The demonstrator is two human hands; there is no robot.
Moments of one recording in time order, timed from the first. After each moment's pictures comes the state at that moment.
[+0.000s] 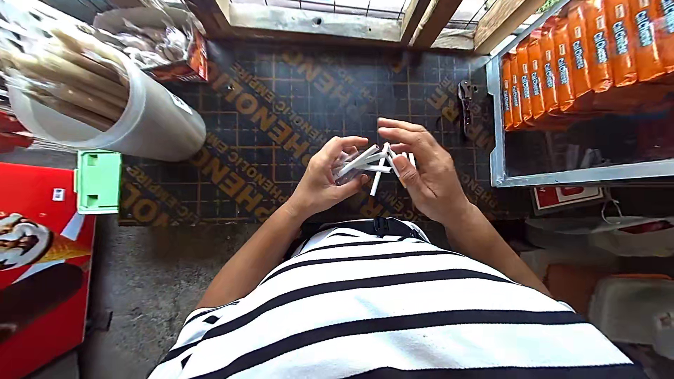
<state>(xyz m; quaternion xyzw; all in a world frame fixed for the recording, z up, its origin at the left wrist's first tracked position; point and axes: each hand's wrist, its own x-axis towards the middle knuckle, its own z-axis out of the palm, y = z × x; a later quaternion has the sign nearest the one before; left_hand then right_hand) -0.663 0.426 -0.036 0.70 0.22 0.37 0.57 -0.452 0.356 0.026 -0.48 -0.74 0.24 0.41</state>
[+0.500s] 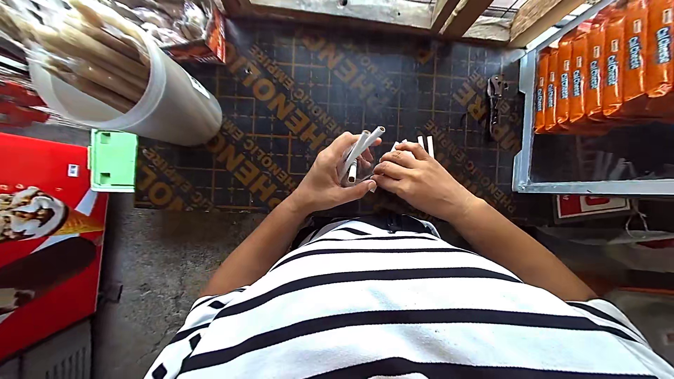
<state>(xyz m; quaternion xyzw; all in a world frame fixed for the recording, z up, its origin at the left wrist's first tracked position) -0.680 0.429 -0.040 0.70 0.17 0.38 0.58 -0.450 0.368 -0.010 -0.36 -0.93 0.04 0.11</state>
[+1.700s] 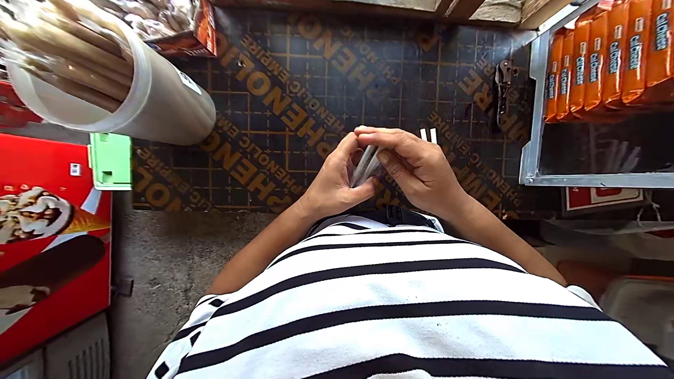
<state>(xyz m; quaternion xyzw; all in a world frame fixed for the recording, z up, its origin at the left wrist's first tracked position) -0.670 0.409 -0.029 0.62 0.20 0.37 0.66 -0.483 0.375 0.015 -0.40 -0.70 0.38 0.45</state>
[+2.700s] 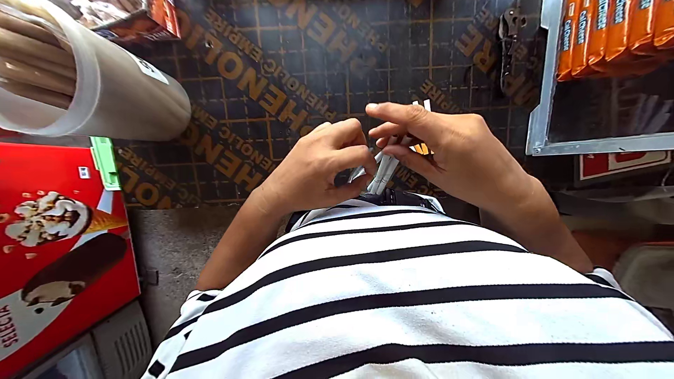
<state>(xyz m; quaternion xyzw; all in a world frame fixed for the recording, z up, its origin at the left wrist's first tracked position) -0.685 0.431 0.018 0.89 0.12 0.24 0.37 -0.452 0.362 0.056 -0.45 -0.79 0.28 0.30</state>
